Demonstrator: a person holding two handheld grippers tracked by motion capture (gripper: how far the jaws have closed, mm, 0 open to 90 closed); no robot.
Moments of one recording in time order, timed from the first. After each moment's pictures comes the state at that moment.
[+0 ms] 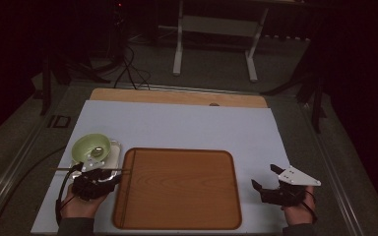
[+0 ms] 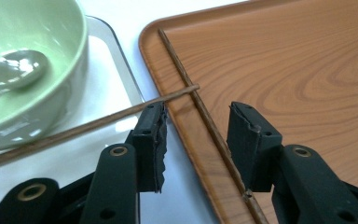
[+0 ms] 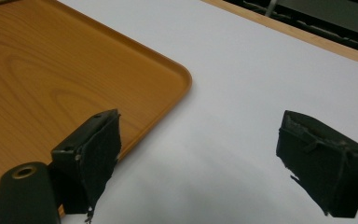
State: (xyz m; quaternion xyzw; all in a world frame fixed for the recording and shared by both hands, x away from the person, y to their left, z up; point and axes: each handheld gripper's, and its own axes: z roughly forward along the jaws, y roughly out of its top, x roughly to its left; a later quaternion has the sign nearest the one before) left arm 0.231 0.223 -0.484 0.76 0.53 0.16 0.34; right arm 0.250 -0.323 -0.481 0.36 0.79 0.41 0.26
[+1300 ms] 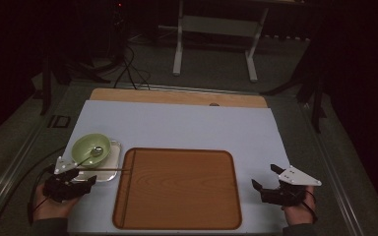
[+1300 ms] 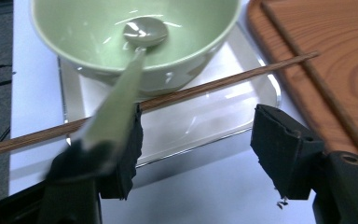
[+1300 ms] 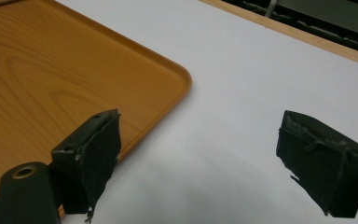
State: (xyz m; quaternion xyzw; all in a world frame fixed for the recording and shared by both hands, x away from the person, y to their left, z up) left arm 0.226 0.291 -0.501 0.74 0.57 0.21 0.30; right arm 0.250 -0.323 -0.481 0.36 0.79 0.41 0.26
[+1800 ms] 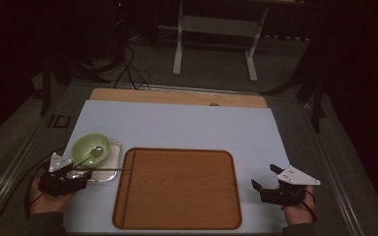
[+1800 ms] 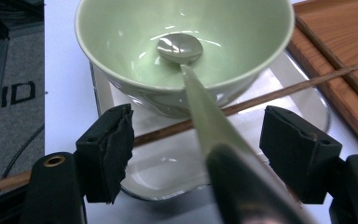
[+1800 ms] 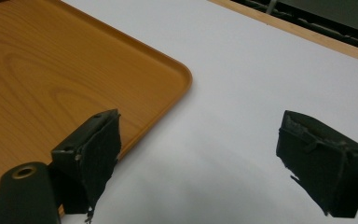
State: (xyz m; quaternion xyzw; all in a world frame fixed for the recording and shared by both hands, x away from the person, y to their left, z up) left arm 0.240 0.310 -0.510 0.74 0.55 0.24 0.31; right arm 0.251 -0.323 -0.482 0.36 0.80 0.41 0.26
